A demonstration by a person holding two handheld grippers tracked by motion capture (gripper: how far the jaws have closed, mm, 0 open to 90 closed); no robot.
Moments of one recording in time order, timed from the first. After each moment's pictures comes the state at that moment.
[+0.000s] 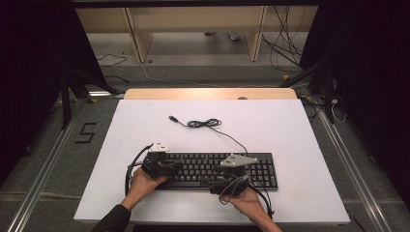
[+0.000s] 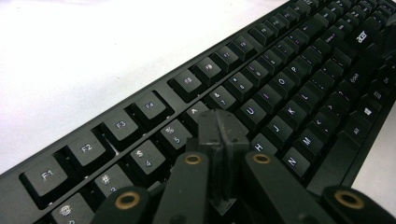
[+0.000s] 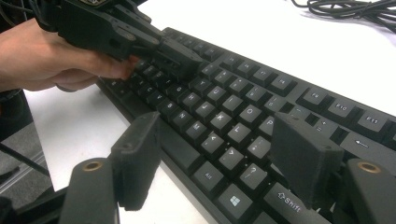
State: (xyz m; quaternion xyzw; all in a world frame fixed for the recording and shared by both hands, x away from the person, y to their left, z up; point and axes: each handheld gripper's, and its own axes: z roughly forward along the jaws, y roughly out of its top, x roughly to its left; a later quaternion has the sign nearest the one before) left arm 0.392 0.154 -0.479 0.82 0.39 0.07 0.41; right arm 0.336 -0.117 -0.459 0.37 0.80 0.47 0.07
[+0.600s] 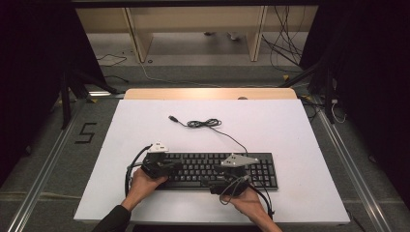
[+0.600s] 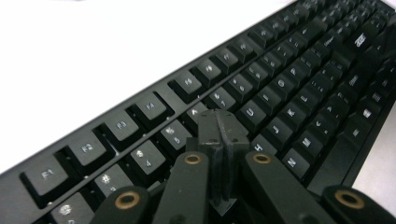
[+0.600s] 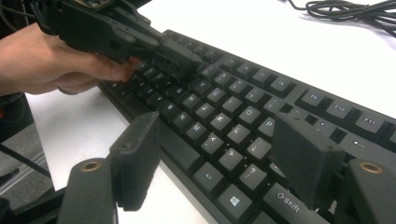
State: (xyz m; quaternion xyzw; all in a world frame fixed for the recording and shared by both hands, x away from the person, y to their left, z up) left arm 0.390 0.156 -0.477 0.82 0.39 0.08 0.42; right arm 0.335 -0.118 -0.458 0.37 0.80 0.47 0.07
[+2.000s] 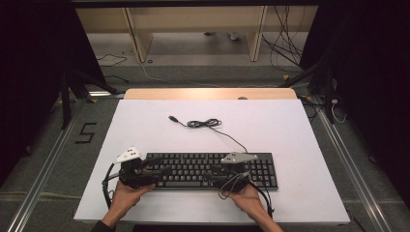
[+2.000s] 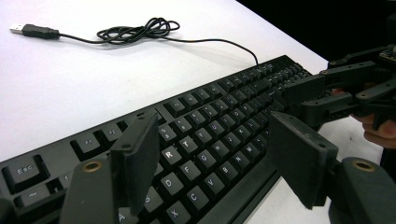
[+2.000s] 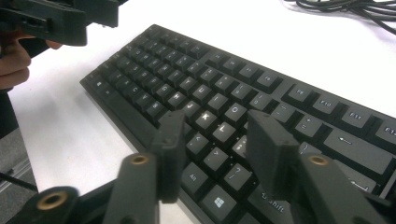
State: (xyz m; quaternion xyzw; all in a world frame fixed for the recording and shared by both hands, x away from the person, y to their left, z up) left arm 0.345 0.203 -0.455 0.74 0.41 0.08 0.53; right arm 0.344 -0.119 -0.460 0.38 0.80 0.45 0.07
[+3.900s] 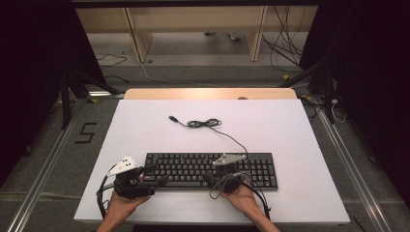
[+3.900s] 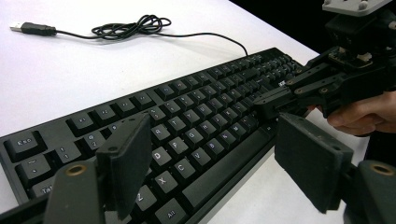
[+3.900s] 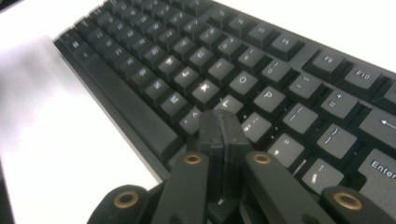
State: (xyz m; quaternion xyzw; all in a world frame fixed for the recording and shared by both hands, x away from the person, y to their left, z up) left arm 0.321 0.209 -0.459 0.74 0.39 0.09 0.54; right arm 0.352 -0.103 -0.481 0.38 0.83 0.40 0.06
